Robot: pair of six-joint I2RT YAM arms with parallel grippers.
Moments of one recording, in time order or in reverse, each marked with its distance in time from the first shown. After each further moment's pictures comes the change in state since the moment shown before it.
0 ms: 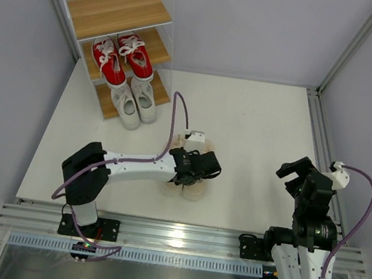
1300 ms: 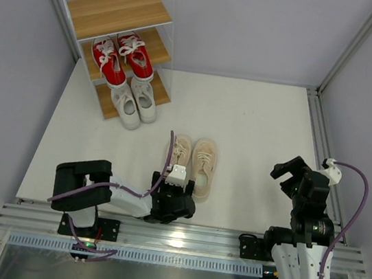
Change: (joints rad) left arm -0.230 -0.093 -0.655 0.789 -0.390 0.120; right arm 0.000 0.014 -0.042 0.031 -0.097 -0.028
